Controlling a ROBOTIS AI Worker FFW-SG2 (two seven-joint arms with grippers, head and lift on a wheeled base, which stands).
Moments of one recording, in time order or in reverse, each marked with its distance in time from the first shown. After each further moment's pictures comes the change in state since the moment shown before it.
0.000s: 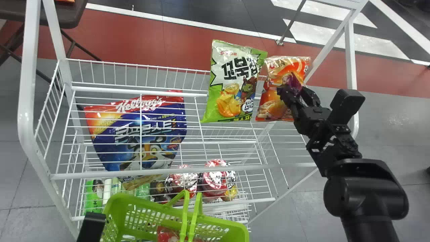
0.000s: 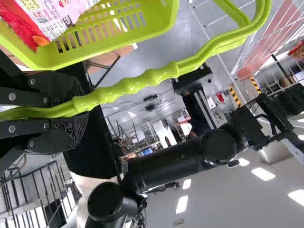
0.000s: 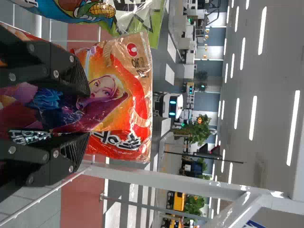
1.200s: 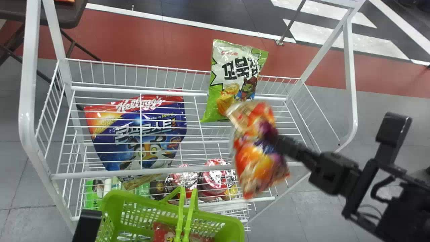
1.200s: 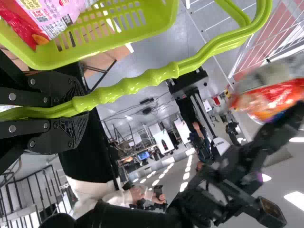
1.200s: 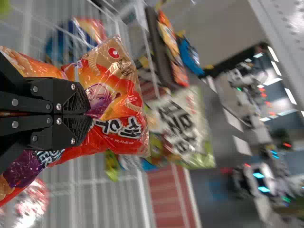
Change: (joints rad) left arm -0.006 -0.004 0.017 0.011 0.009 -0.019 0.009; right arm 0.348 0.173 -0.418 -0.802 -0.542 1.072 0.291
